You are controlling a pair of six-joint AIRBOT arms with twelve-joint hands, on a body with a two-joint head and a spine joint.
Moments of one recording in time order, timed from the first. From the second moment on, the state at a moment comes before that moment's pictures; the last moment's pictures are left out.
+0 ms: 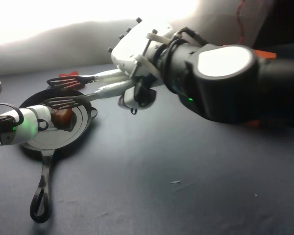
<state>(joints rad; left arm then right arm) 0.39 -0.77 0.54 -1.65 -1.27 2.16 -0.15 -1.54 1.23 -1.59 -0.54 0.26</state>
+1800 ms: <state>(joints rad) 0.39 -0.77 0.54 -1.65 -1.28 2.15 -0.48 -1.27 0.83 -1.96 -0.76 0.53</state>
